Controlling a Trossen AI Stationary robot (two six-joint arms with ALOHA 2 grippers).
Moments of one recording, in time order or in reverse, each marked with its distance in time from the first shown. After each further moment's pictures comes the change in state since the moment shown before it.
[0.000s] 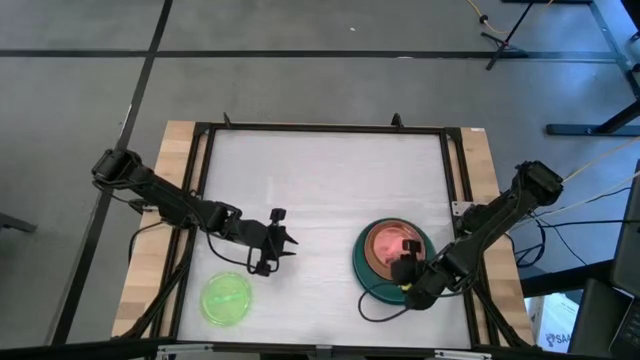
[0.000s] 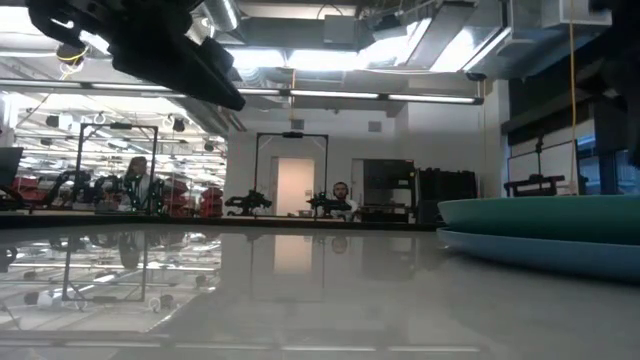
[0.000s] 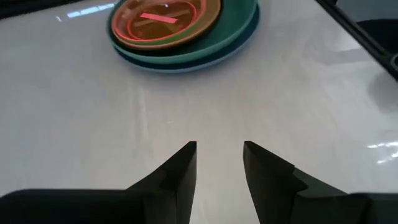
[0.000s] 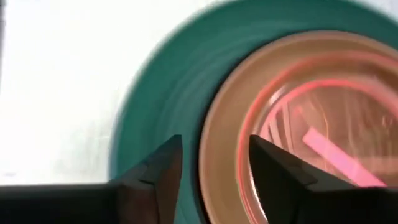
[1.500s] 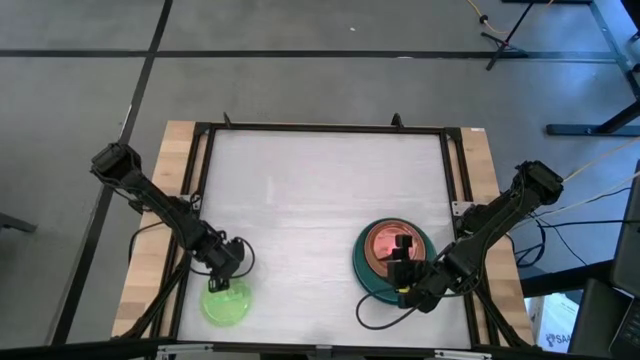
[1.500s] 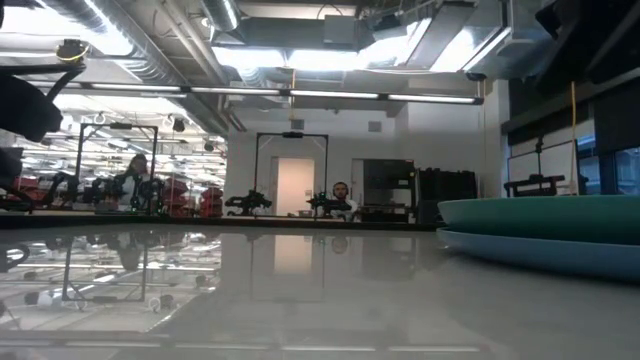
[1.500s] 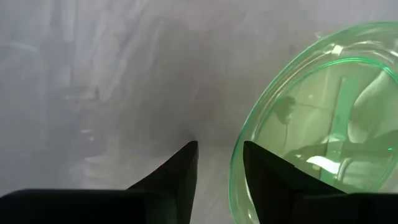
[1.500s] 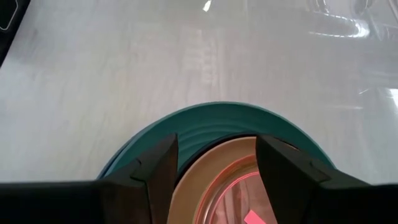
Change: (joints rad) left arm -0.312 -0.056 -0.152 -0.612 0.322 -0.973; right arm 0.000 -0.001 0.074 0.059 0.272 -0.220
